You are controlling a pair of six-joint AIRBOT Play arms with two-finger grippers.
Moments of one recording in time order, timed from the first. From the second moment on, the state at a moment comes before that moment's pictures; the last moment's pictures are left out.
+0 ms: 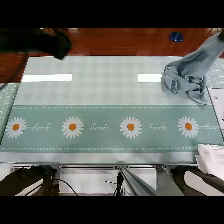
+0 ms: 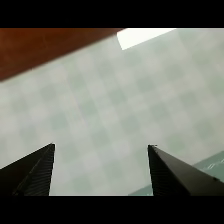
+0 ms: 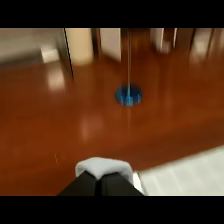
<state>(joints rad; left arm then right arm) -0.43 -1.07 1.66 1.62 -1.14 -1.57 -0.23 -1.14 1.31 -1.84 0.29 1.93</state>
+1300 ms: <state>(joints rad) -0.43 -0.75 1.93 1.62 -1.42 -1.59 0.66 -1.32 1.57 -1.19 0.86 1.48</state>
